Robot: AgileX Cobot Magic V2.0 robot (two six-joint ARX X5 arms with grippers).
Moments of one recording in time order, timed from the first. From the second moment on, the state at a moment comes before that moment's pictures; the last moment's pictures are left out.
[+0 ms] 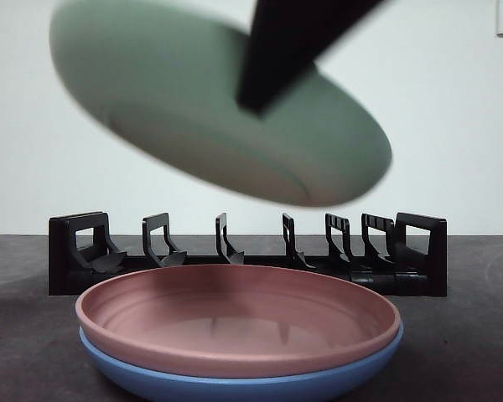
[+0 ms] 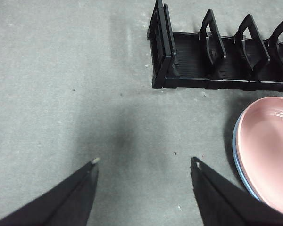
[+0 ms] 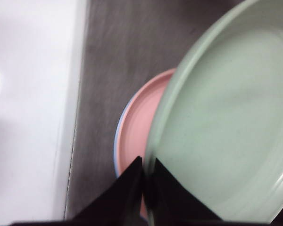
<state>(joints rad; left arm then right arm) -0.22 0.40 0.74 -1.01 0.00 -0.23 1.37 1.21 0.96 -0.75 0.23 -0.42</state>
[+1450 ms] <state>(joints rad) -0.22 0.40 0.74 -1.00 0.00 -0.23 1.34 1.47 0.97 -0.78 0.19 -0.39</state>
